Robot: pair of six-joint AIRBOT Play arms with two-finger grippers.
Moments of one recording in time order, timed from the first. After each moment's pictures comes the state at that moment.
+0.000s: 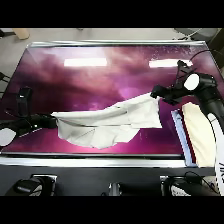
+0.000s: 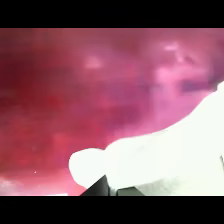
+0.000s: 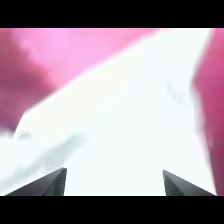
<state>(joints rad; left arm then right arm) -0.19 -0.70 0.70 1.49 -0.91 -1.58 0.07 -1.33 1.30 -1.32 1.12 1.79</state>
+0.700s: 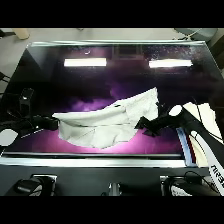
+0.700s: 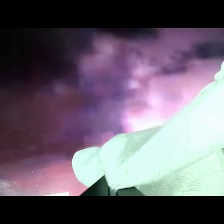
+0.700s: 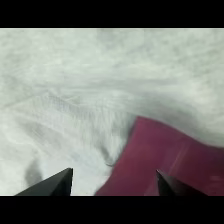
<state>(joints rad) -0.19 -0.70 0.68 1.47 -0.90 -1.54 0.07 -1.34 0.77 -0.87 1.03 1.60</state>
